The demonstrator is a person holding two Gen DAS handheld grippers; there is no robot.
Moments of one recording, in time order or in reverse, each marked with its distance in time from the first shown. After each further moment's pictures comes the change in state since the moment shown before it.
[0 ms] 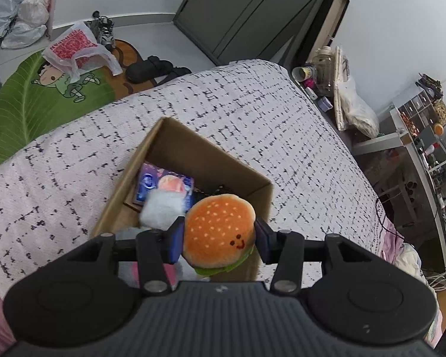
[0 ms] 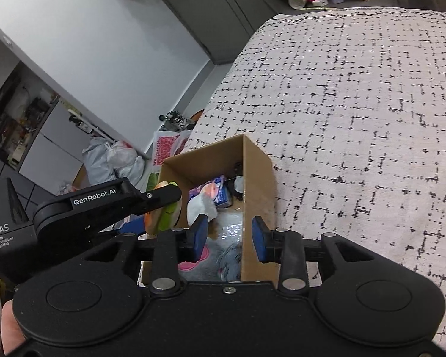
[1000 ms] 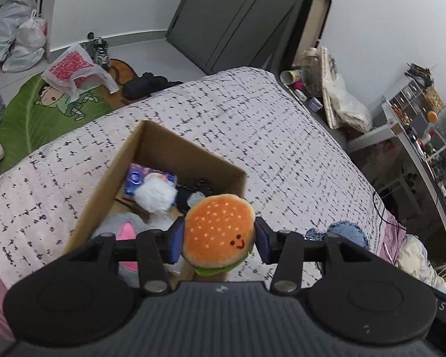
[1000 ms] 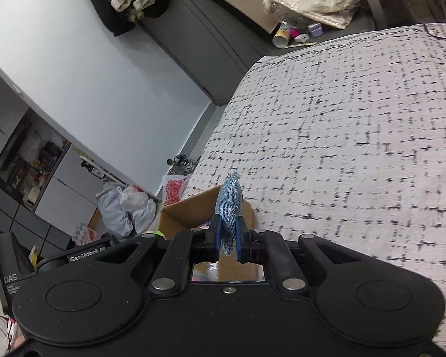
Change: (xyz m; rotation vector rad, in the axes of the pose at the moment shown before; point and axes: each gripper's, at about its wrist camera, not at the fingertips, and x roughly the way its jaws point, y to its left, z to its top) left arm -0.026 -0.031 -0.025 0.060 -0.060 0.041; right arm -0.041 -0.045 0.015 0.060 -0.147 0.082
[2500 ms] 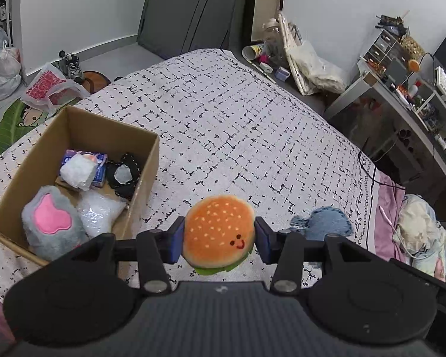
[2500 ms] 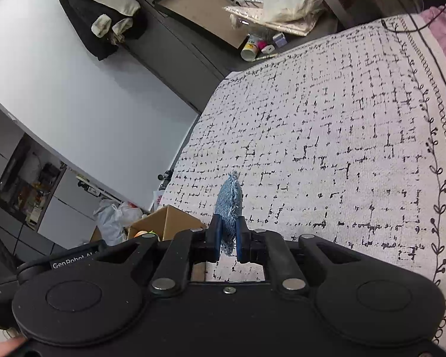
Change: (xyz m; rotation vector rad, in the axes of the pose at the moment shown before) left arm 0.017 -0.118 -0.058 0.161 0.007 0.033; right arm -0.049 -0.104 0.017 0.076 -0.053 0.006
